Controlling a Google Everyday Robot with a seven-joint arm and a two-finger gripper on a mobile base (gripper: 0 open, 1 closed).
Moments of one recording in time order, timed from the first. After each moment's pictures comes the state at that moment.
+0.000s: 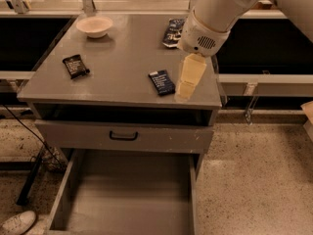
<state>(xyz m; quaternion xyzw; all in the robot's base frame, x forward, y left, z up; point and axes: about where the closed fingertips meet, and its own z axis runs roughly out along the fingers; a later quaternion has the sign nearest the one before) 0.555 -0.070 0.921 -0.65 0.73 0.06 0.18</state>
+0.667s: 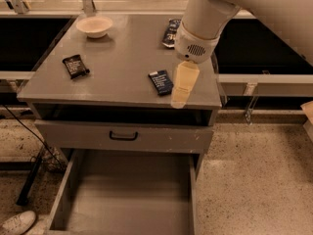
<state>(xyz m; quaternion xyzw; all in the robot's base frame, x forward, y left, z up) 0.560 -0.068 0.900 -0.65 0.75 0.02 0.15</state>
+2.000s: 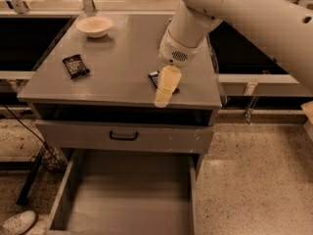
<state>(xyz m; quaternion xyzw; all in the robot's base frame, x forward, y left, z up) 0.594 -0.027 0.869 -0.66 0.72 0.07 0.18</state>
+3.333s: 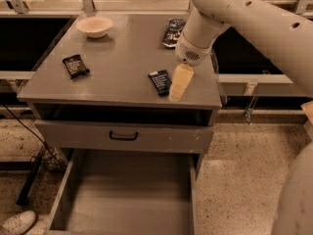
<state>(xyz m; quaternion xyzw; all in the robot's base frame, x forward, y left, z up) 0.640 -0.075 0.841 -0.63 0.76 0.05 0.17</state>
